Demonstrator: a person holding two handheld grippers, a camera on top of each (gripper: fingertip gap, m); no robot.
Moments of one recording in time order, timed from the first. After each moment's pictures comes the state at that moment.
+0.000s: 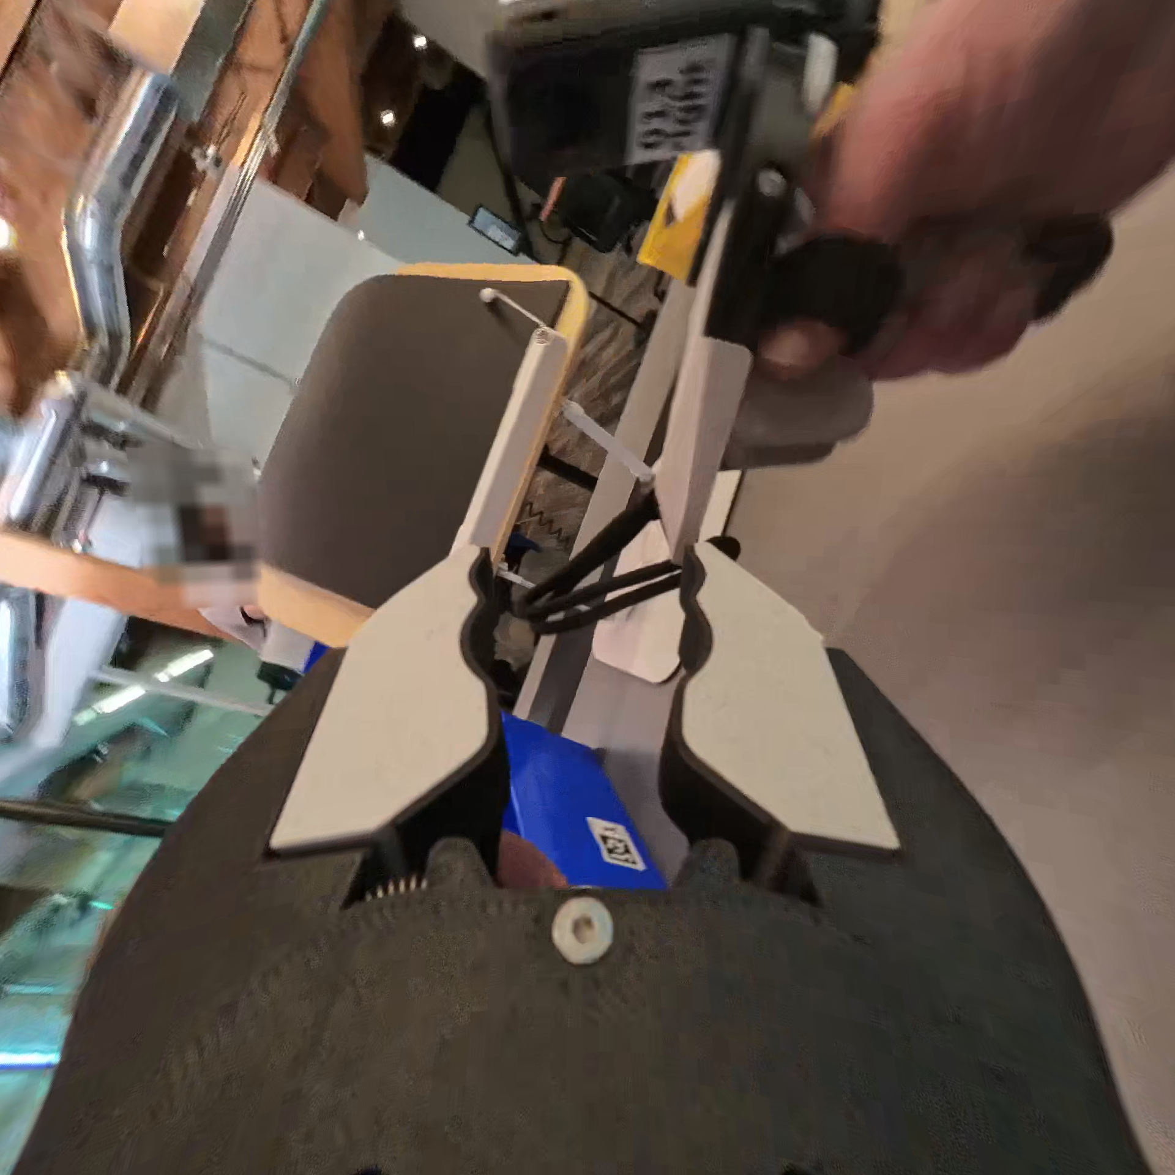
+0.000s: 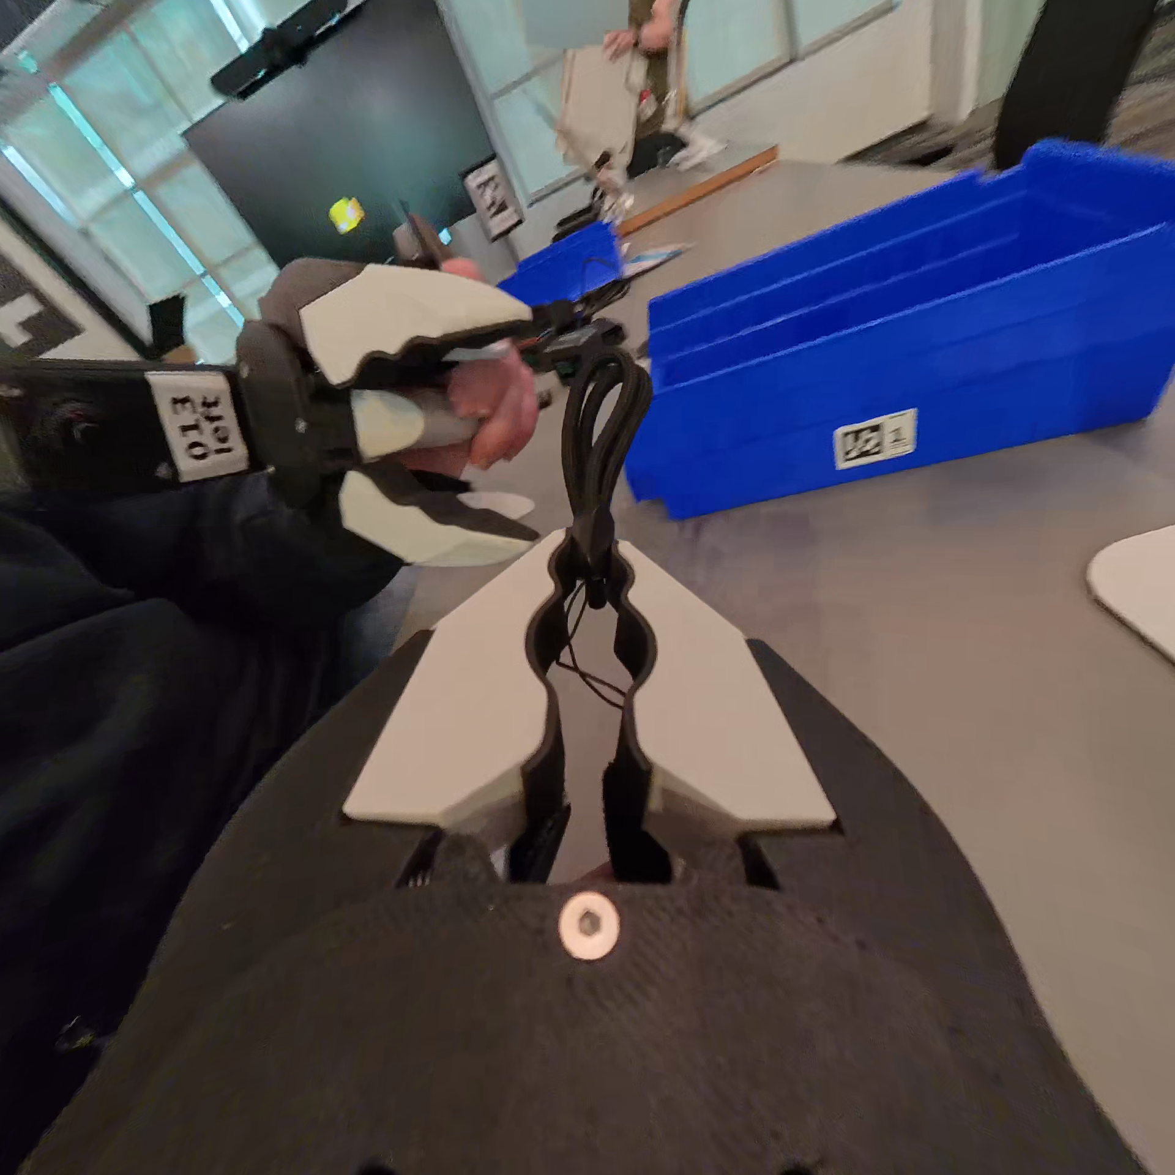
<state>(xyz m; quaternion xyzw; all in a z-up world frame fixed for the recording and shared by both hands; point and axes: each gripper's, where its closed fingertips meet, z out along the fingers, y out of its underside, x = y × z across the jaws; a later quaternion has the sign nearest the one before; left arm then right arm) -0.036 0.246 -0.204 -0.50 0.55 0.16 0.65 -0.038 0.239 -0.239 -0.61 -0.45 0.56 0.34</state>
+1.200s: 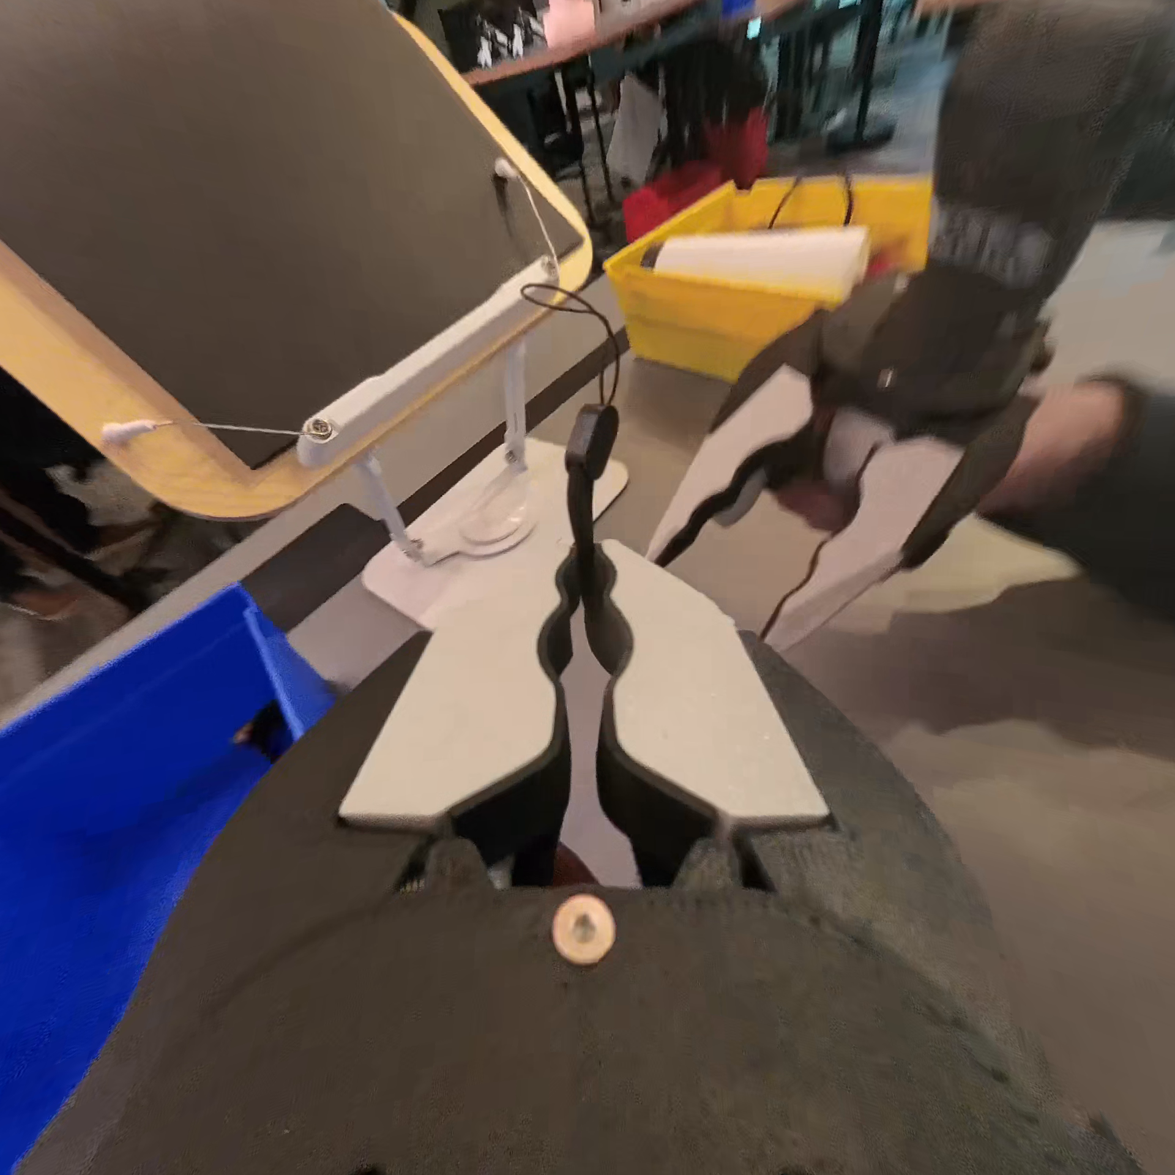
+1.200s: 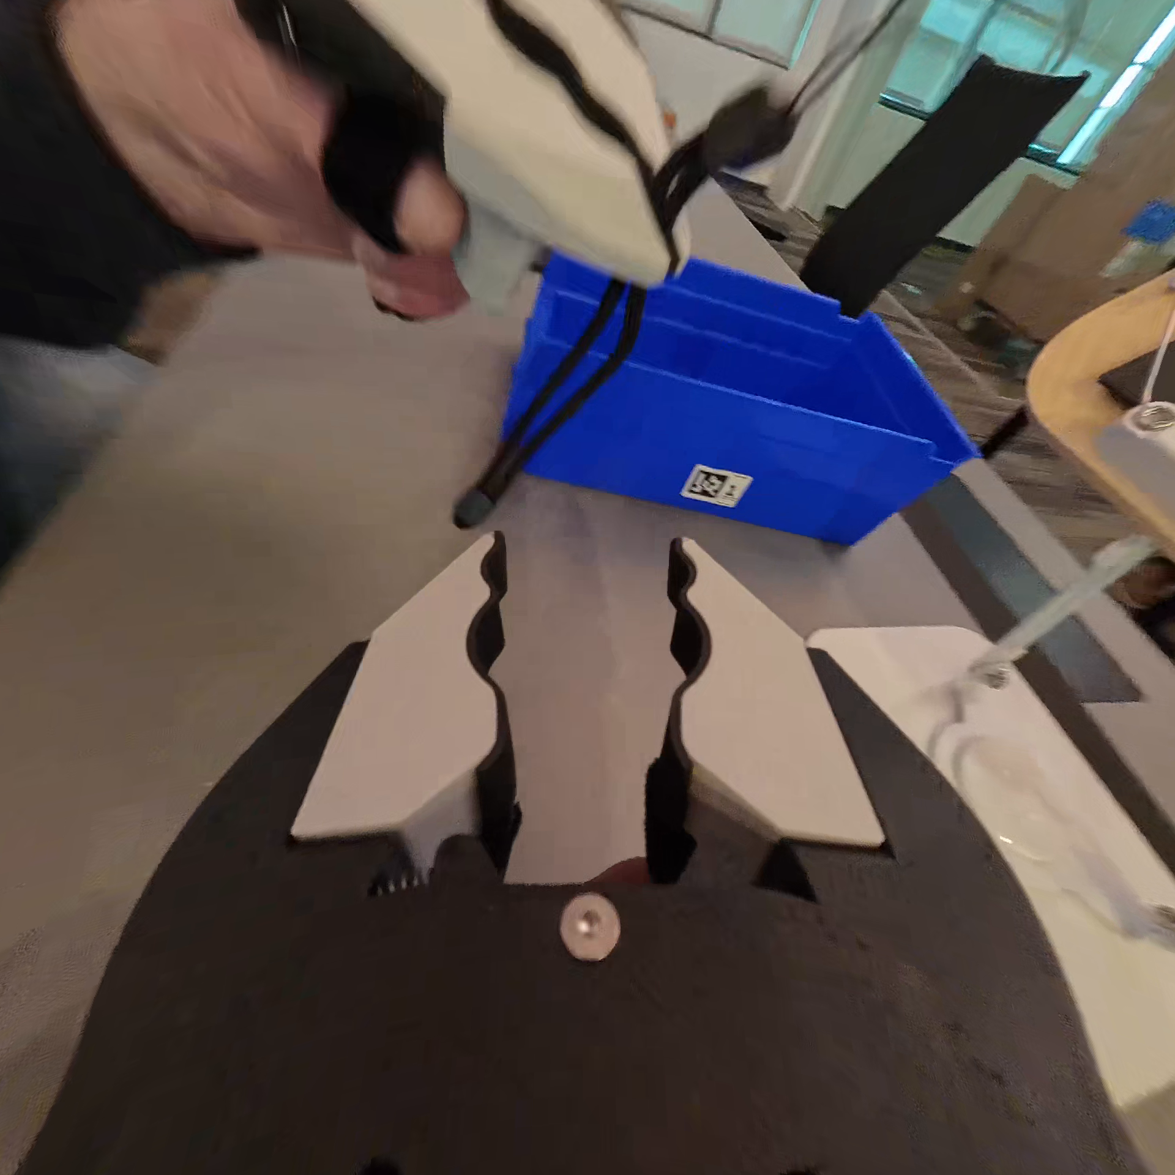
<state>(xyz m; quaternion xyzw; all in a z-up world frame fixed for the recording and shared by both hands) -0.068 0.261 -0.185 -0.70 0.39 -0.16 0.58 -0.049 0.248 -0.249 -0.55 -0.59 0.30 0.50</state>
